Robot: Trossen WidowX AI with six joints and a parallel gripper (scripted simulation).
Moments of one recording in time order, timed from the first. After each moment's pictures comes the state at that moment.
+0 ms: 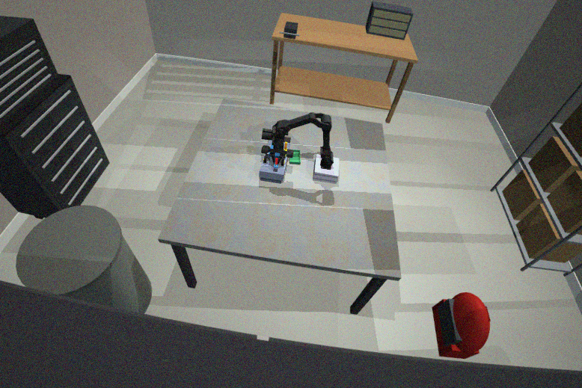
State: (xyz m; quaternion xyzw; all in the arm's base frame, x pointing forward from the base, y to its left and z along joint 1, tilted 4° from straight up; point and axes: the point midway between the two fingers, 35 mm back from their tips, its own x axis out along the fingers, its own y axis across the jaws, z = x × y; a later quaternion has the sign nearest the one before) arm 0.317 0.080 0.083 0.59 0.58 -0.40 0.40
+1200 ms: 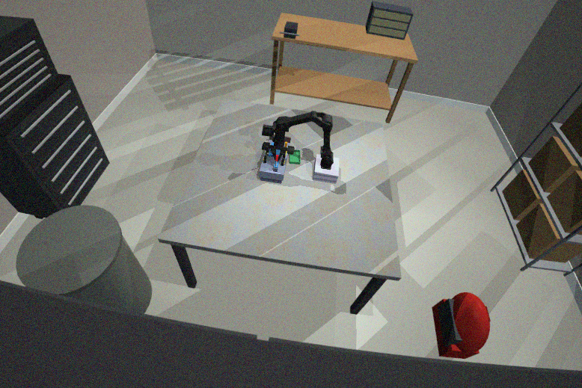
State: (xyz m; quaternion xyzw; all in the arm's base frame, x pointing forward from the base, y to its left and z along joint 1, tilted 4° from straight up) arm 0.315 0.072 0.105 0.59 0.58 -0.41 0.40
